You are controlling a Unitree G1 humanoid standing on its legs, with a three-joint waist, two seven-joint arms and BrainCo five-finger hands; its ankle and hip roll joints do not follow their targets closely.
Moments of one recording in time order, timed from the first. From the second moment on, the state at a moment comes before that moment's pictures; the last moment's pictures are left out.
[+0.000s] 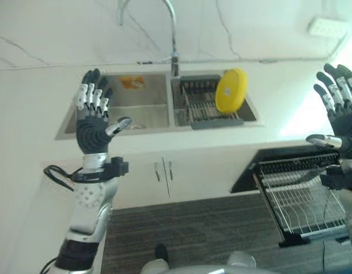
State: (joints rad) left arm -0.01 0.49 0.05 -0.34 -0.41 -0.41 0.21; right arm 0.08 -0.62 -0.26 -0.54 0.47 -0.24 0.06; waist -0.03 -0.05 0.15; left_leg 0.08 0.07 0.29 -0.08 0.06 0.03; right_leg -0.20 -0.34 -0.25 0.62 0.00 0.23
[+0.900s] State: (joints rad) left arm 0.01 0.41 0.04 -0.34 -0.22 -0.38 0.31; right arm -0.01 -0.65 -0.18 -0.42 0.43 -0.15 -0.01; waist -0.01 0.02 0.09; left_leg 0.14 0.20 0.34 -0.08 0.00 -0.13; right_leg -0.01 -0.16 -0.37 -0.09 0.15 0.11
